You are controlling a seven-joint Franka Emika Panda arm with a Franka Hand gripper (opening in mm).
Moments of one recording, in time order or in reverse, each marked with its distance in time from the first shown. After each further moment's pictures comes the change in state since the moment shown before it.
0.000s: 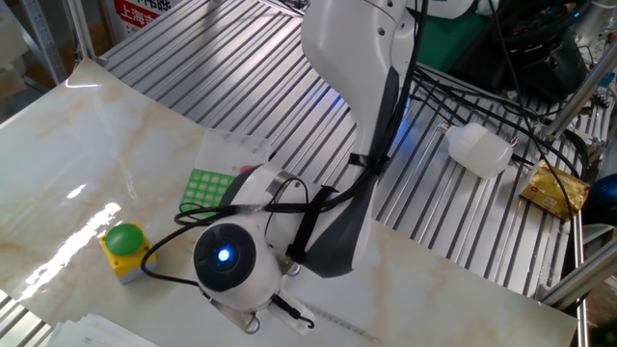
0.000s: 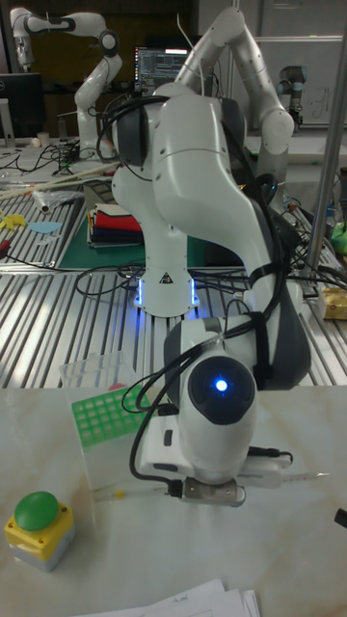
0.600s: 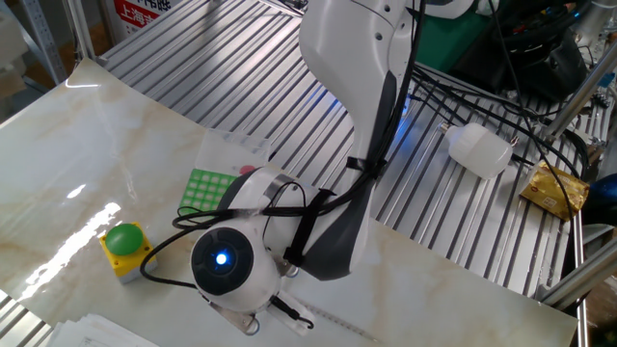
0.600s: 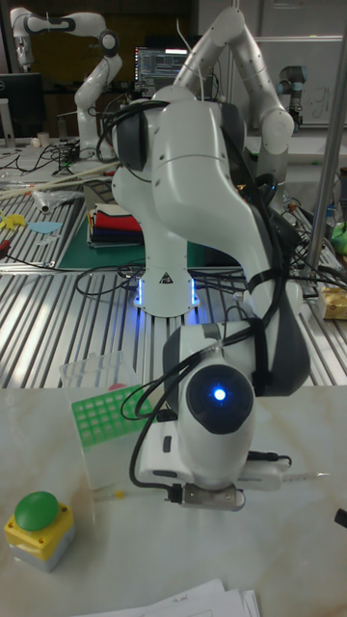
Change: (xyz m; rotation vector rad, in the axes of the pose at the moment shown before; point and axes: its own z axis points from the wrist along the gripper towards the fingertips) arm -0.001 0.000 0.003 -0.002 0.004 -0.013
